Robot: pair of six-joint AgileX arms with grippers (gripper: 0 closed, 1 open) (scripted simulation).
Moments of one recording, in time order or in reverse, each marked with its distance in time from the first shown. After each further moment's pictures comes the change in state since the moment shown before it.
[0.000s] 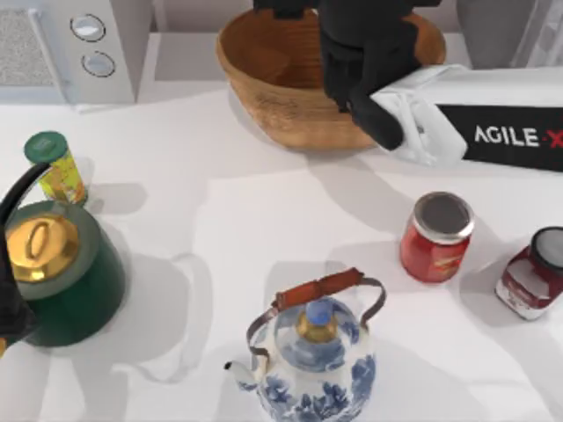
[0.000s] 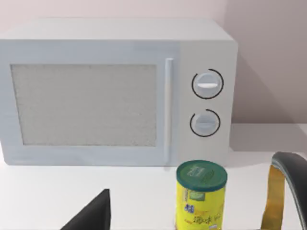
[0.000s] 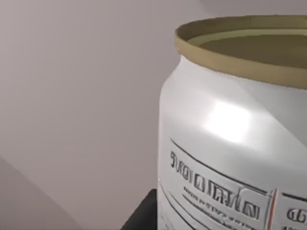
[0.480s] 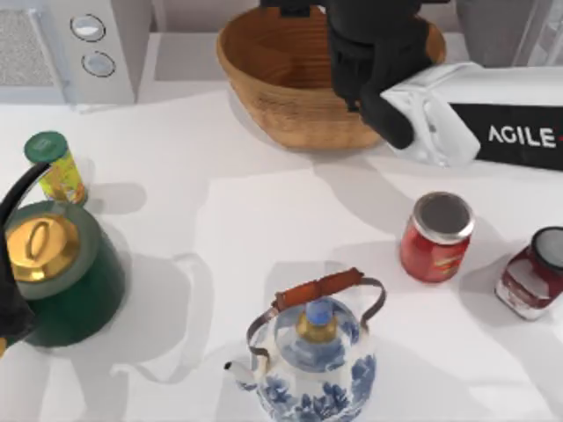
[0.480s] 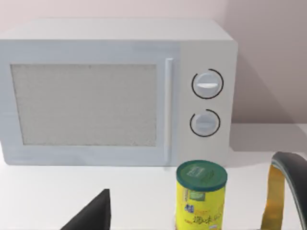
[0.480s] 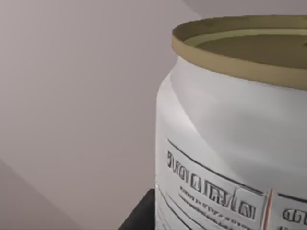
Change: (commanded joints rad) left arm 0.000 0.000 0.000 0.000 0.000 0.000; right arm 0.002 -0.041 -0.024 -0.004 -0.003 -0.002
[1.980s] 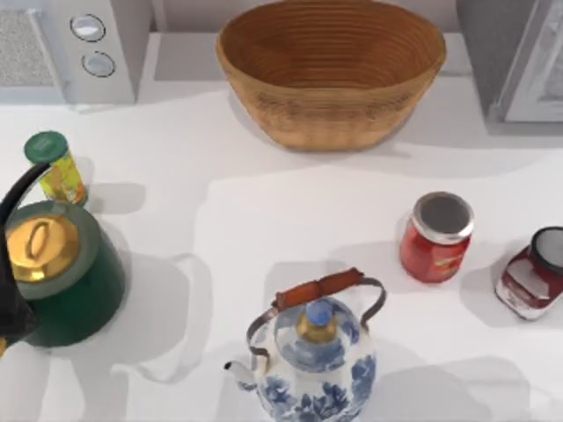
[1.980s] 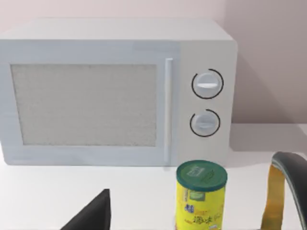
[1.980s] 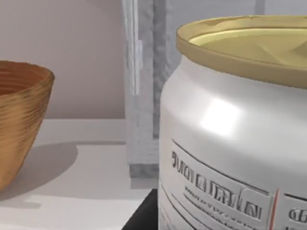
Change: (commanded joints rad) left arm 0.000 0.000 0.000 0.000 0.000 0.000; right arm -0.598 -2.010 -1.418 -0.593 -0.608 -0.015
